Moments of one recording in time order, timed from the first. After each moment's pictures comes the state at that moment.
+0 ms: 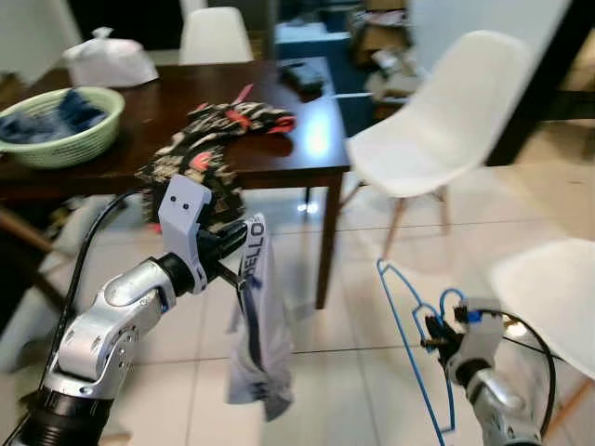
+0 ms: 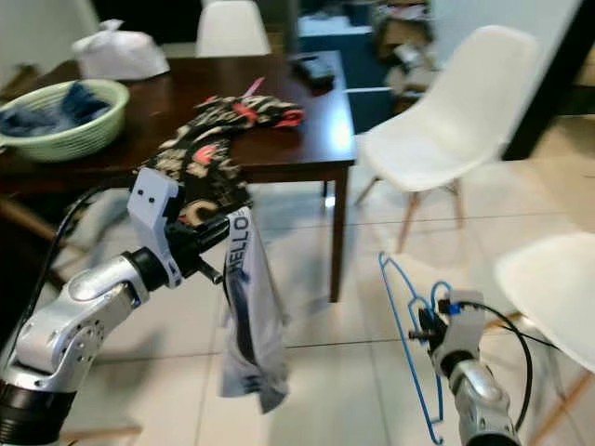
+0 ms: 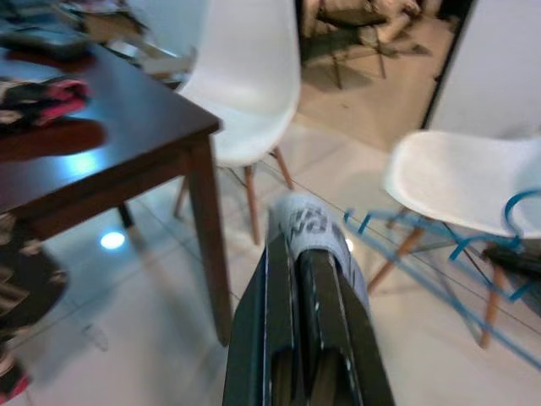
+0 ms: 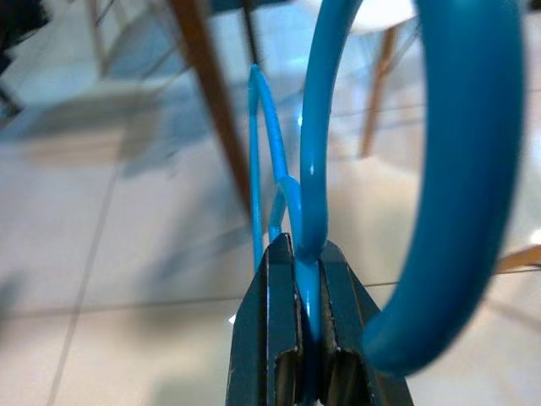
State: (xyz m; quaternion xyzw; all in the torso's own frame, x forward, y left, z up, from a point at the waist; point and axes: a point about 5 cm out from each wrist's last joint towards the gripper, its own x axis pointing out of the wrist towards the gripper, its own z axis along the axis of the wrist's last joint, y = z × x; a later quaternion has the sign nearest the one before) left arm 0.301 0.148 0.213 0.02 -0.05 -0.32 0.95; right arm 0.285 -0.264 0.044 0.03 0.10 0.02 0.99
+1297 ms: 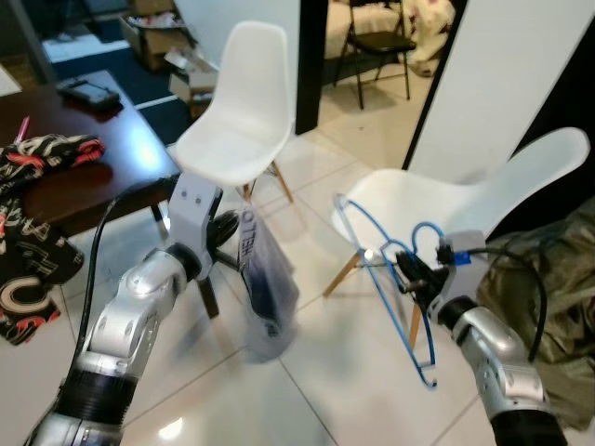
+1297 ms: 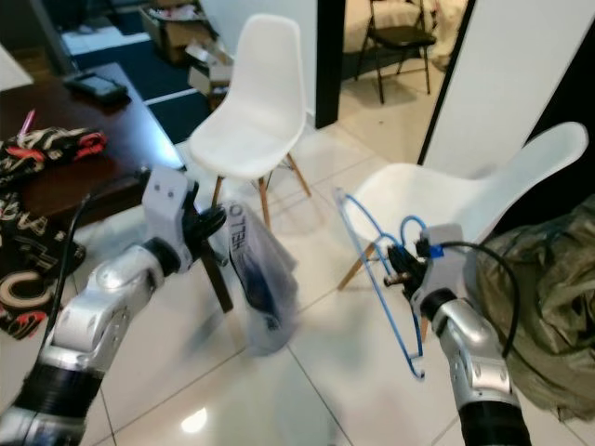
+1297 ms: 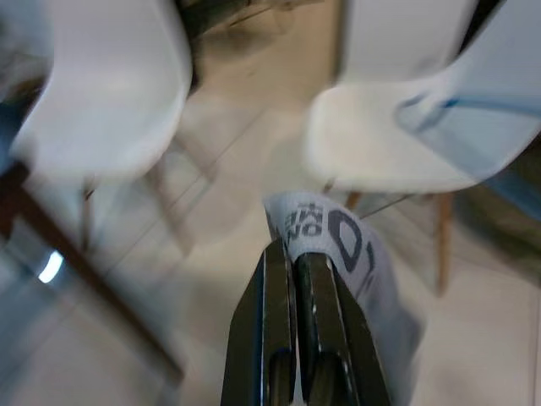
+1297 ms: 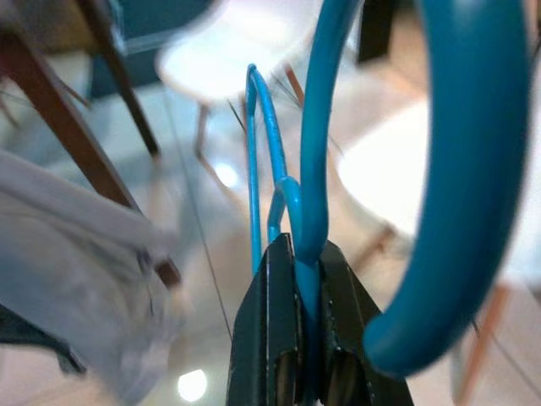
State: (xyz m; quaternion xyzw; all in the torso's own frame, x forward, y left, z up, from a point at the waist) left arm 0.311 0.169 0.151 0.05 0.02 -0.19 0.98; right arm 0.307 -0.235 0.095 0.00 0.07 0.10 0.99
